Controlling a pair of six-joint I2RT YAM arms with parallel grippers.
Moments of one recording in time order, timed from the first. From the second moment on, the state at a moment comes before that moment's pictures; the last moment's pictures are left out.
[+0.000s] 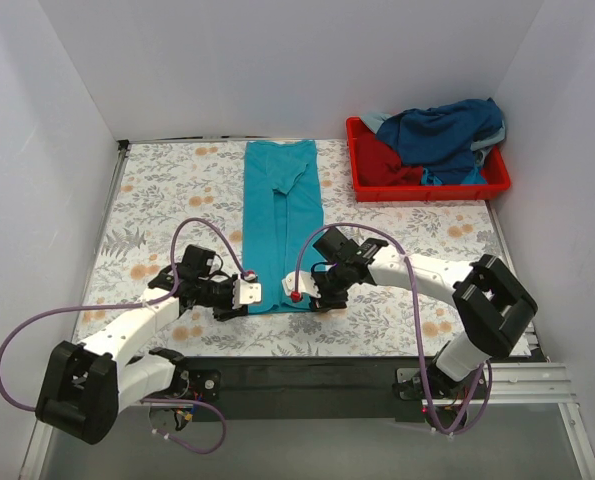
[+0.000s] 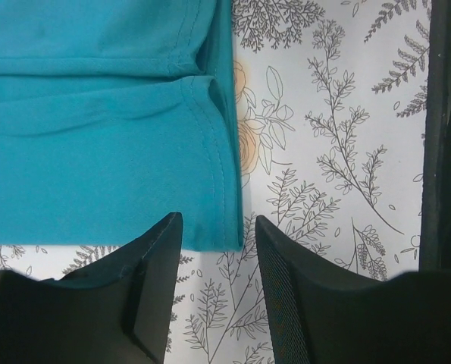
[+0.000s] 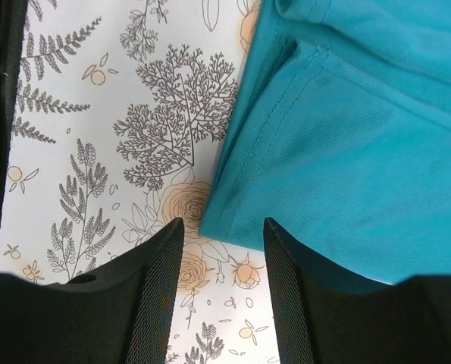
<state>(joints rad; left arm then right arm) -0.36 1.07 0.49 -0.49 0.70 1.08 0.88 1.59 0.97 -0.57 -0.47 -0.97</state>
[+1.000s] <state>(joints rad) -0.40 1.22 0.47 -0.40 0.69 1.11 0.93 1.64 0.92 -0.45 -0.39 -0.99</state>
